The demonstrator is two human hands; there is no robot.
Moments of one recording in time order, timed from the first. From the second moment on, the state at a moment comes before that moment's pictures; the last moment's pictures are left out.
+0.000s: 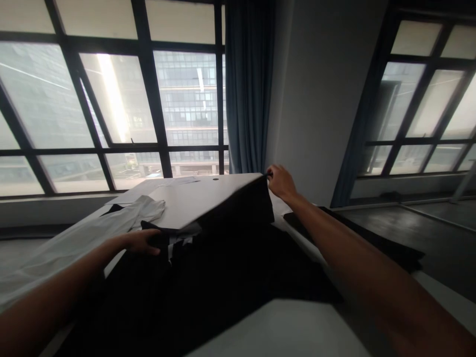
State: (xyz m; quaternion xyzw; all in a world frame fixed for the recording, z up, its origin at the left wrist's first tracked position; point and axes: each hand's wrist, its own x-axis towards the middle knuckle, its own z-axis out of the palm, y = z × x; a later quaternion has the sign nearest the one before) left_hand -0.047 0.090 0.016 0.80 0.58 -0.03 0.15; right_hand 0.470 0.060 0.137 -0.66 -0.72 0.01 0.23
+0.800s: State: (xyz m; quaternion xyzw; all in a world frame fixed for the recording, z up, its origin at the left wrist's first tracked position) left_hand -0.026 0.092 0.008 0.75 0.65 0.04 -0.14; right_hand 0.470 0.031 0.013 -0.70 -0.70 0.13 -0.05
